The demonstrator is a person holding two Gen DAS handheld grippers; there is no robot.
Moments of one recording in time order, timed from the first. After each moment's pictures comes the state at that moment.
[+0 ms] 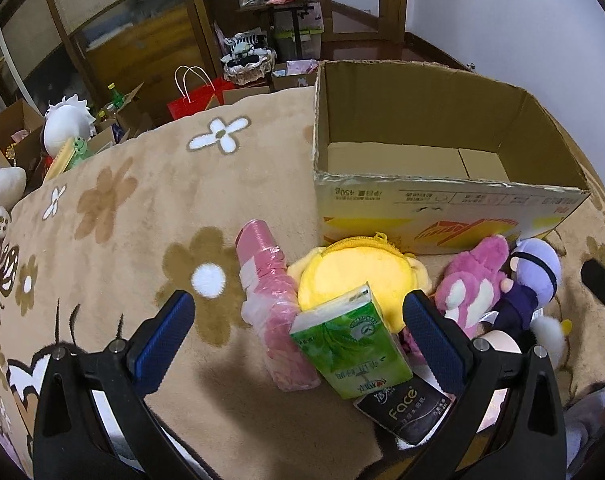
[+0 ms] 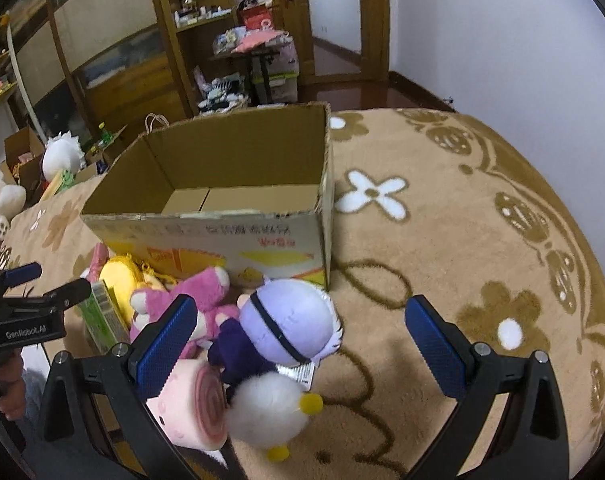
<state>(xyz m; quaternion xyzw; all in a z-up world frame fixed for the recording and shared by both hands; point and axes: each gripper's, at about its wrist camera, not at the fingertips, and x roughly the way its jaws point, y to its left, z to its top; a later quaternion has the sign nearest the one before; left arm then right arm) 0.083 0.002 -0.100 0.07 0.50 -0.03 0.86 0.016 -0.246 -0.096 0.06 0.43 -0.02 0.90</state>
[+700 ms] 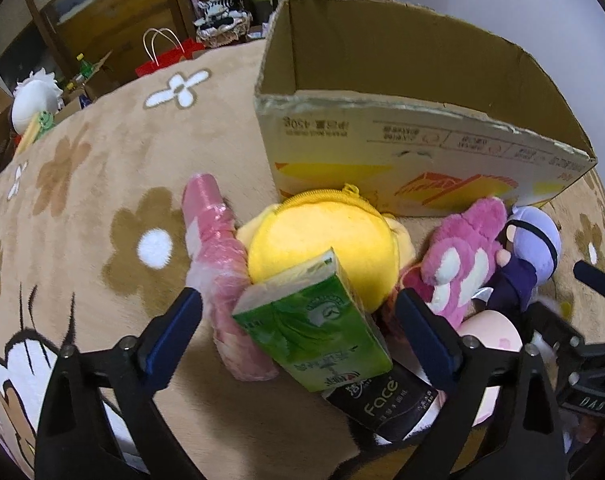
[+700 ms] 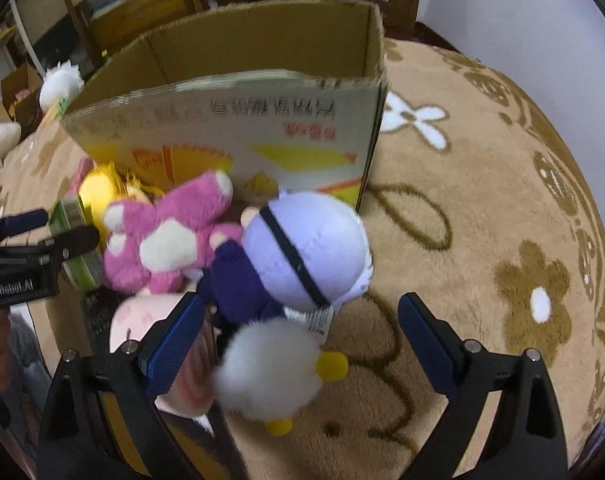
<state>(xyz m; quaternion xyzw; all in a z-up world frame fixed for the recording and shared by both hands) 0.091 -0.012 -0.138 0.05 0.56 -0.07 0.82 0.024 -0.224 -0.144 0.02 0.54 0.00 0.84</state>
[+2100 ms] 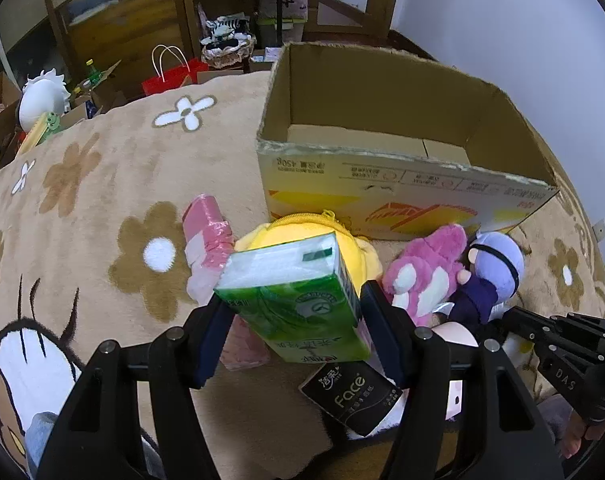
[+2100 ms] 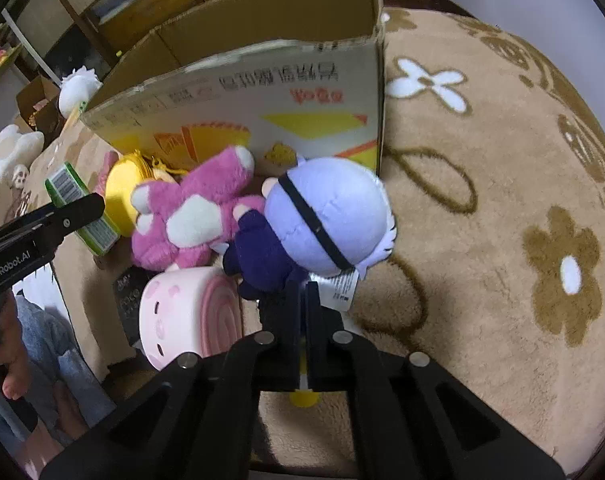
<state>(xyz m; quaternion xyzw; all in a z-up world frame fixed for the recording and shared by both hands) 0.068 -0.012 -0.104 0.01 0.51 -0.08 0.85 0.014 -0.233 -0.141 0.08 0.57 0.05 0.82</state>
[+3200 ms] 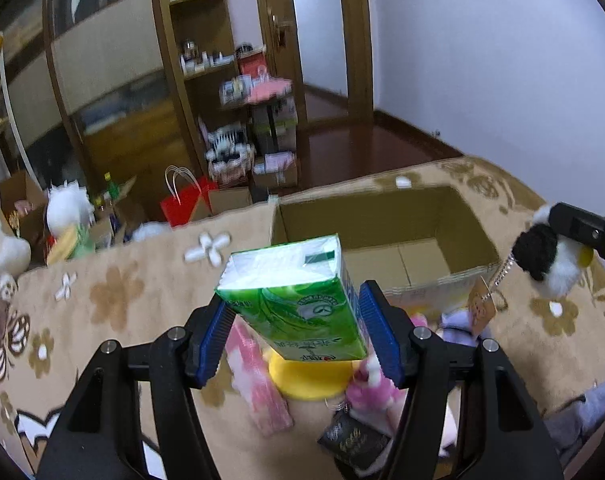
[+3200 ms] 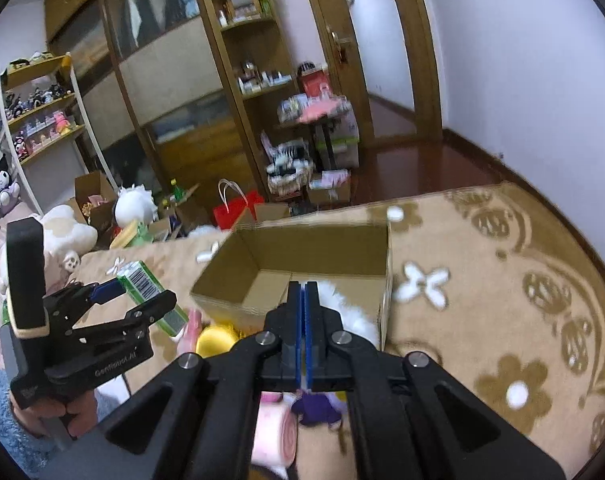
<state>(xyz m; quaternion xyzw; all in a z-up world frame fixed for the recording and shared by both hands) 0.043 -0.037 -0.001 0.09 0.33 -0.08 0.93 -0.008 -0.237 0.016 0.09 0.31 0.08 0.94</state>
